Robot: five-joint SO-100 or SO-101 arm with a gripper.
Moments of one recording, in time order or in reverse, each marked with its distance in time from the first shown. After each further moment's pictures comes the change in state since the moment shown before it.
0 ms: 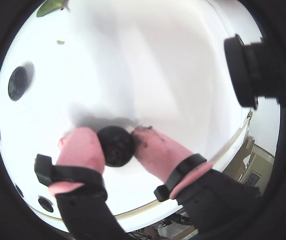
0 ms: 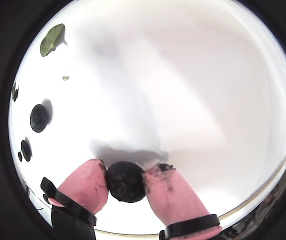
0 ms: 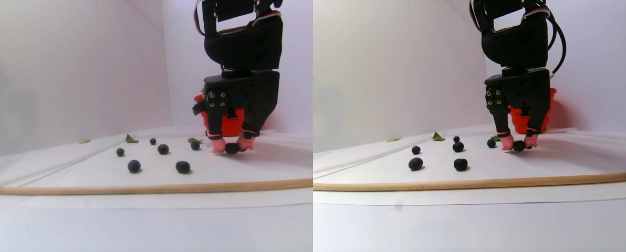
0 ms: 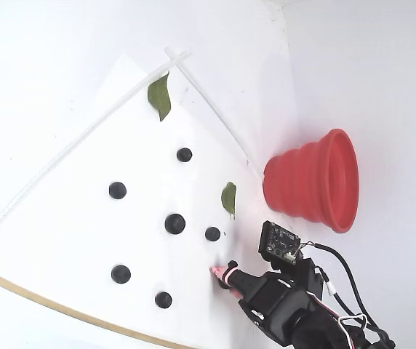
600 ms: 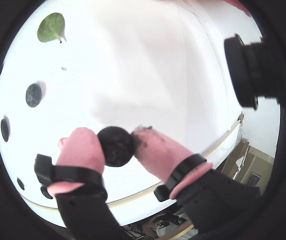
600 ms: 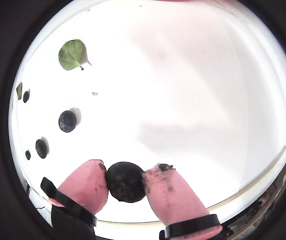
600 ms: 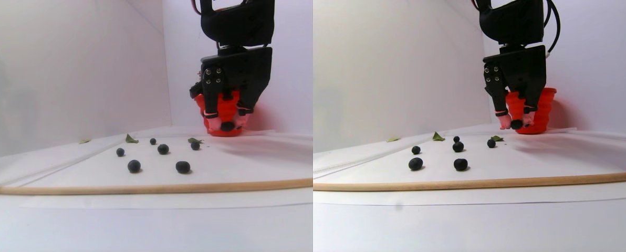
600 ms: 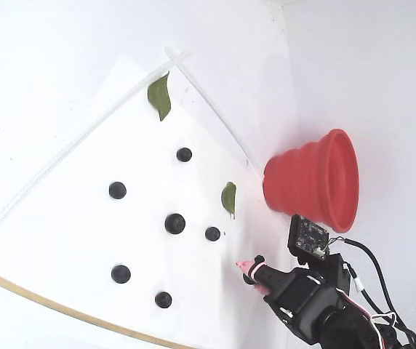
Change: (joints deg) arm -1.0 8.9 0.1 6.9 0.0
